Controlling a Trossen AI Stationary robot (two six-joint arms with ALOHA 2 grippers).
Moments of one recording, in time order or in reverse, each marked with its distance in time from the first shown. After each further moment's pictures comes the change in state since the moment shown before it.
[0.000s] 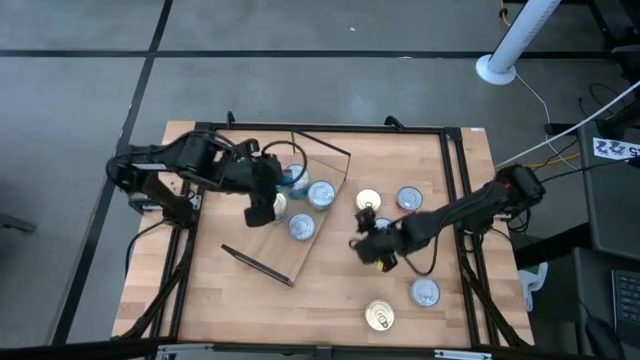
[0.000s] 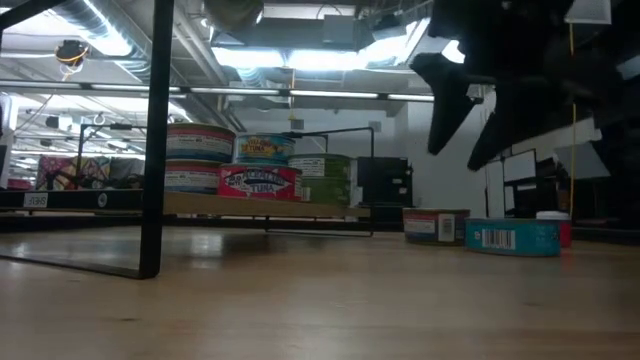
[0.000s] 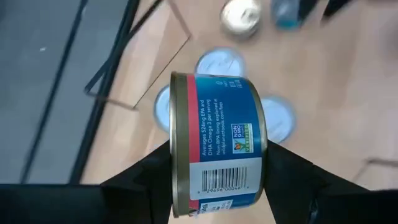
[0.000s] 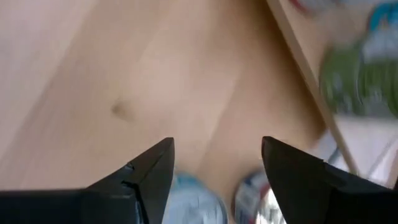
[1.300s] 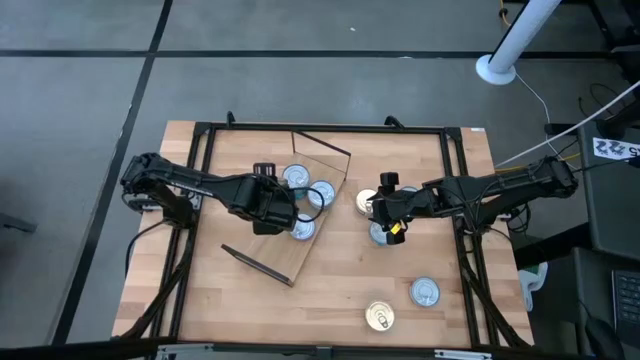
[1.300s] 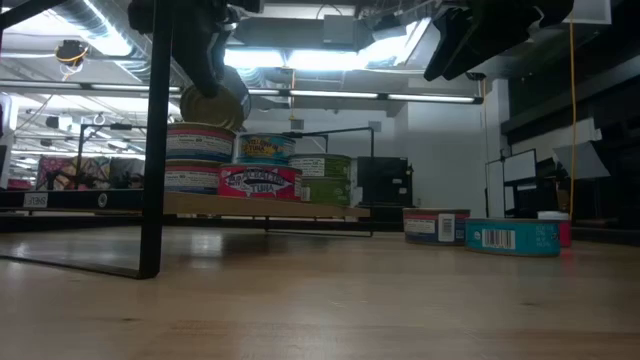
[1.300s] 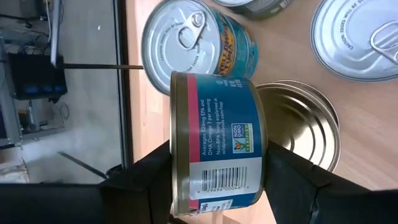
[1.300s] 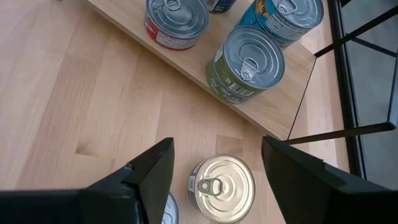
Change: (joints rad) left arm 0.001 0.043 -0.533 0.192 -0.188 0.140; right arm -0.148 -0.327 0.000 -0.027 -0.025 0.118
